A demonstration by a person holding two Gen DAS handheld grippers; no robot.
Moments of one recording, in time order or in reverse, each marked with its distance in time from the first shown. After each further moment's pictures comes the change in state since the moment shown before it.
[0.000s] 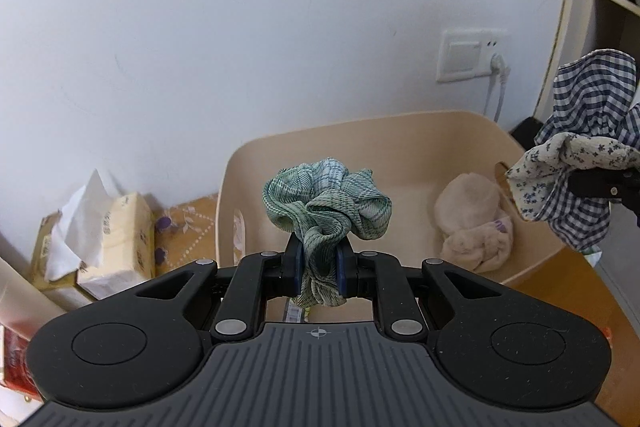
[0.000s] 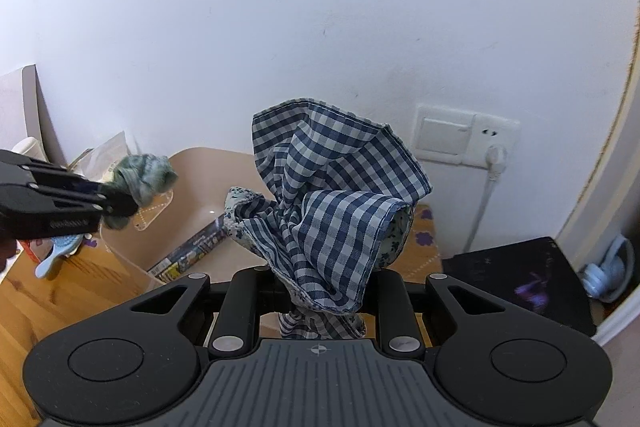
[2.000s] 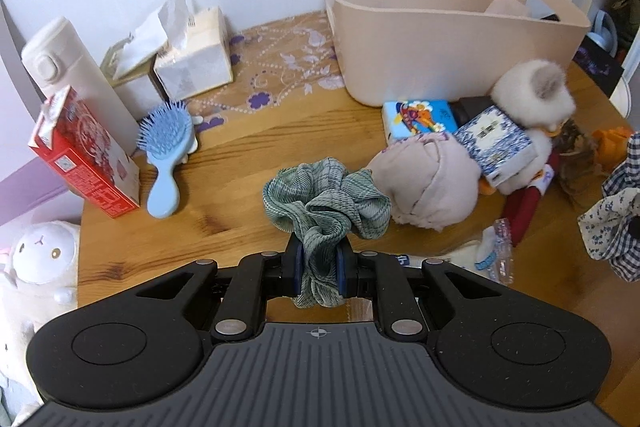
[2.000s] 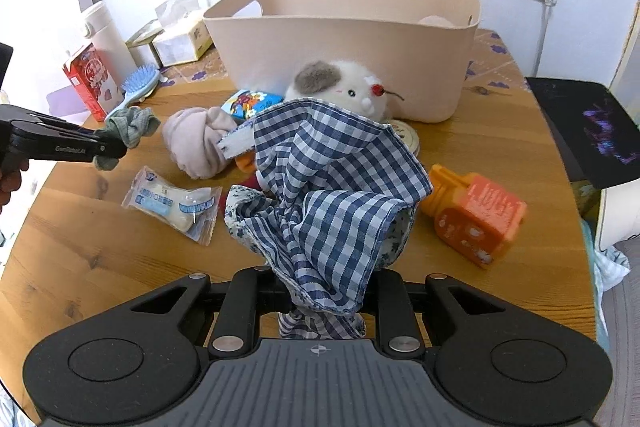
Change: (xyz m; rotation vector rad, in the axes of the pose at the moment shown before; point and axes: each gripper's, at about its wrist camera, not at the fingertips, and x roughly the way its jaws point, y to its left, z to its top) left arm -0.068 0.059 -0.166 -0.019 0.225 0.074; right arm -0.044 0.078 -0.166 0.067 0.251 0.113
